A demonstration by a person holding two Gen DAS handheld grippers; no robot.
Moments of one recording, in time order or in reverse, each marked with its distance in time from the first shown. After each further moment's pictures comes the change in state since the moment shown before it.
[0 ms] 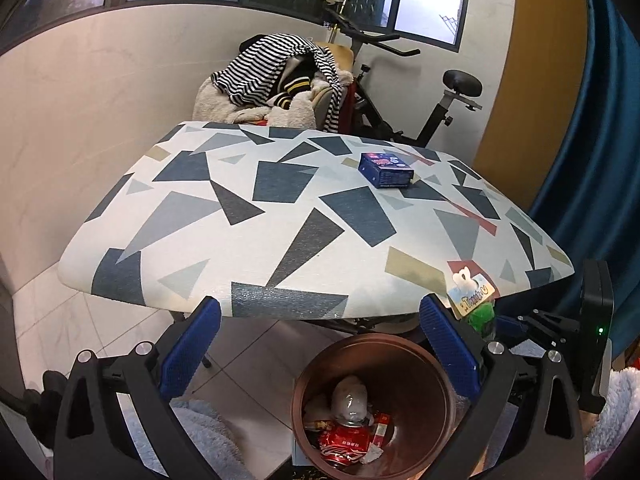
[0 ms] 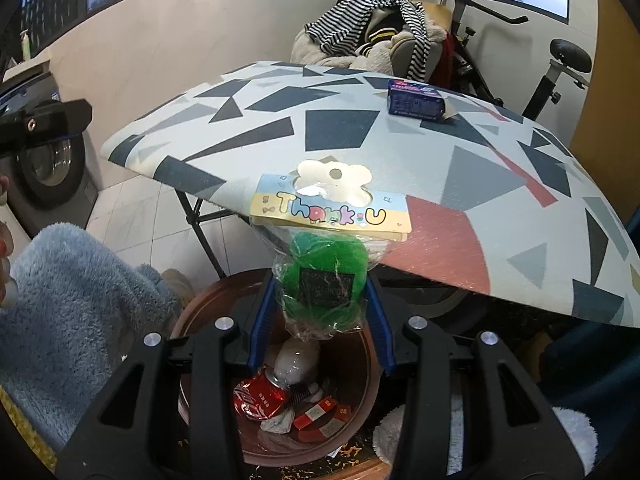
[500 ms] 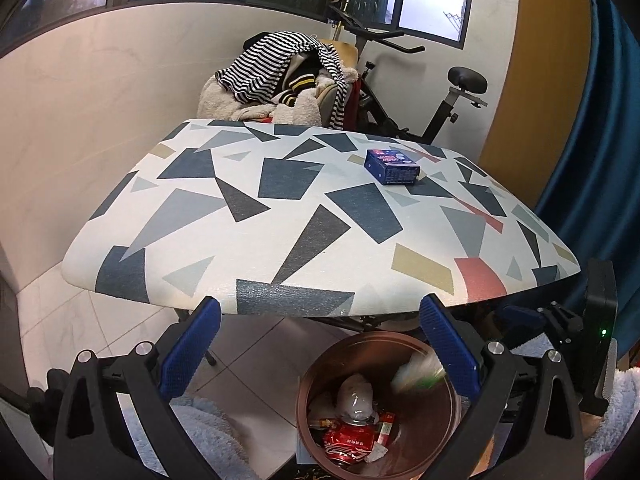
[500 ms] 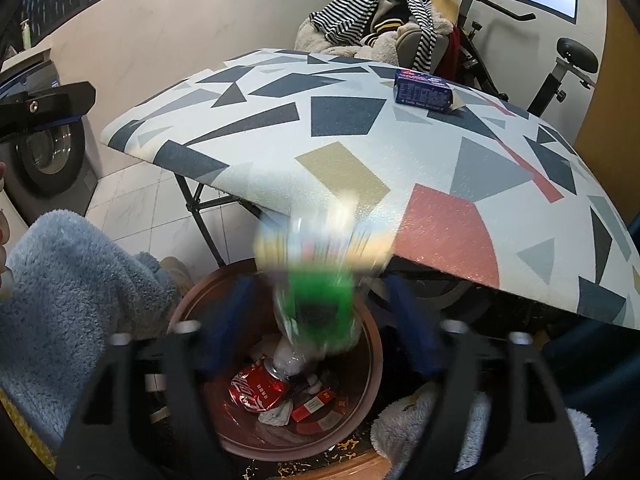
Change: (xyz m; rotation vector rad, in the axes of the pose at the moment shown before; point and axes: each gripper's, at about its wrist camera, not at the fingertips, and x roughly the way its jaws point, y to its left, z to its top) left arm 0.004 0.000 -0.001 0.003 0.009 0.022; right arm 0.006 0.002 -0.002 -0.004 0.017 -0.023
